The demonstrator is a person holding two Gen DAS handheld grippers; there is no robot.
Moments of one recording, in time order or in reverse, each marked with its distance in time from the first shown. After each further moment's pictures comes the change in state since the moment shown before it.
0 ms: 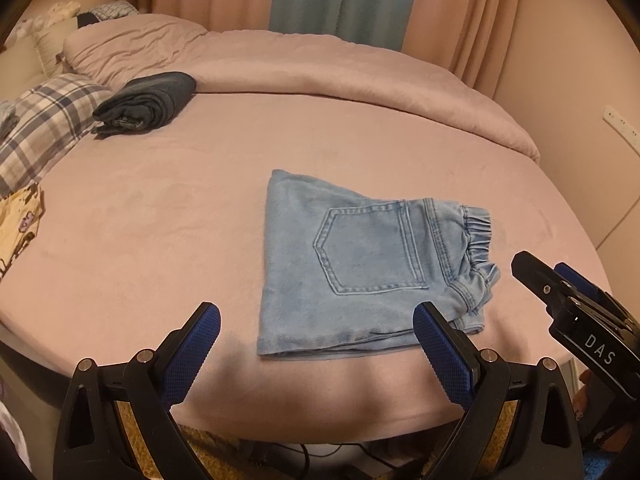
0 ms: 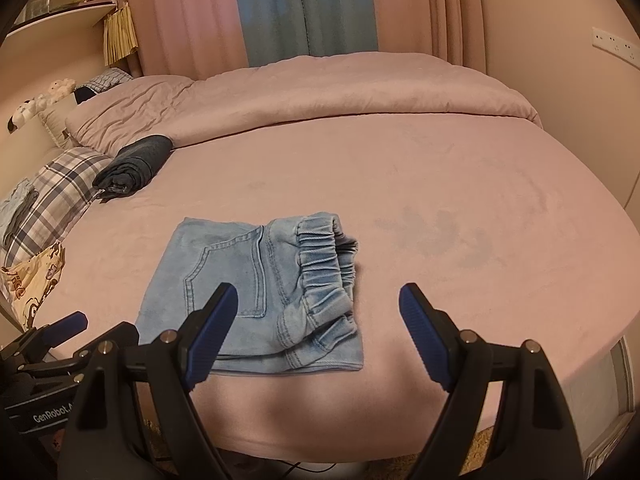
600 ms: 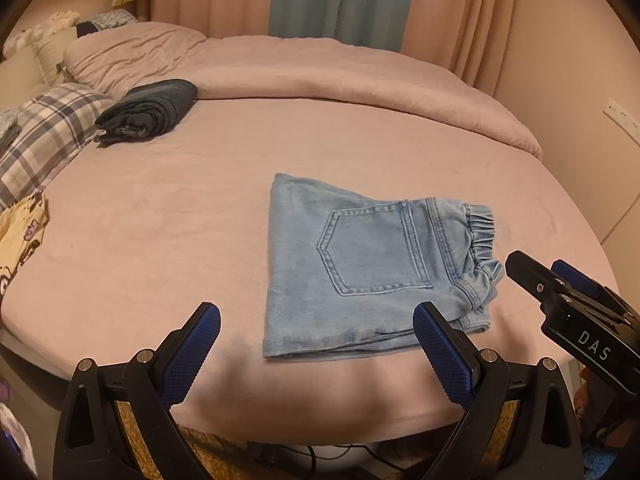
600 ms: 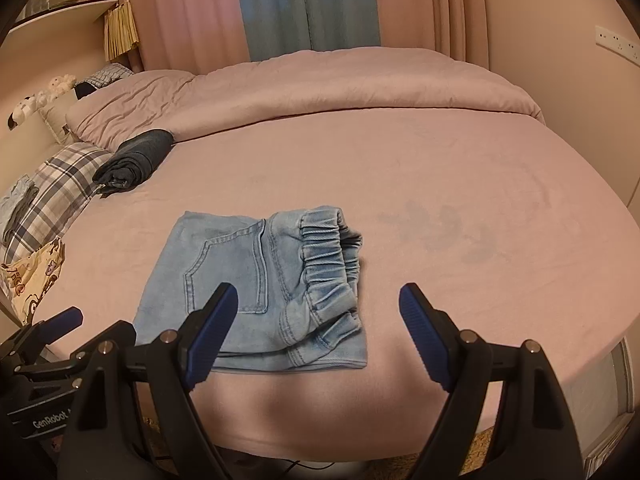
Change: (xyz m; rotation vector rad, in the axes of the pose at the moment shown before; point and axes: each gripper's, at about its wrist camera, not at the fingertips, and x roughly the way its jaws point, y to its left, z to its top) left arm -0.002 -0.003 -0.003 0.017 -0.015 0.019; right arm 0.004 0.003 -0.003 -0.004 0.018 0.002
